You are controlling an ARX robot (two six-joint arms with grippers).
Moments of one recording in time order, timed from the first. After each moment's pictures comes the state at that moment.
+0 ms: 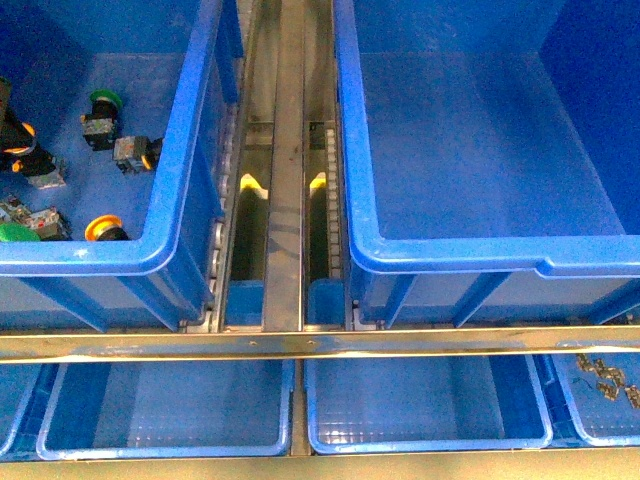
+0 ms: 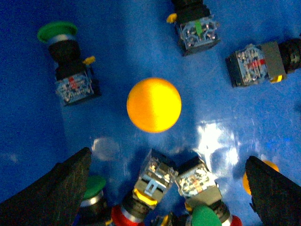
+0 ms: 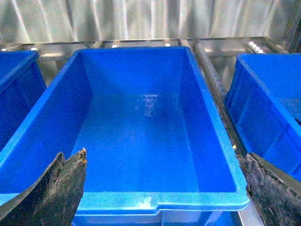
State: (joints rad) left arm 0.18 2.07 1.30 -0.07 0.18 0.34; right arm 0.00 0.00 0.02 0.00 0.00 0.00
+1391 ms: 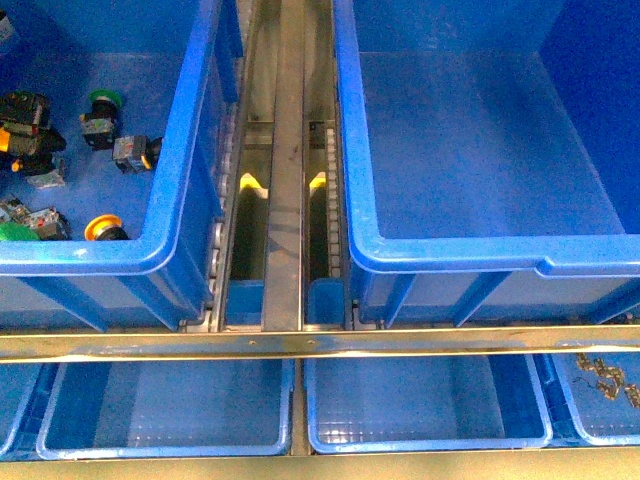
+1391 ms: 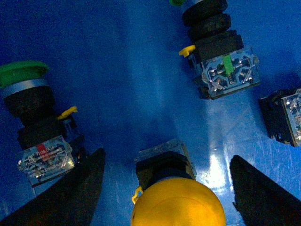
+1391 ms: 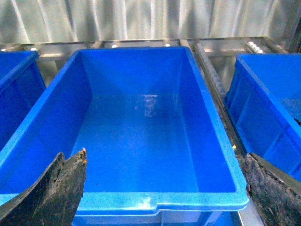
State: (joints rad) left arm 0.19 2.36 1.60 -0.09 0.24 0.37; right arm 0.00 0.00 0.02 0.00 0.00 0.00
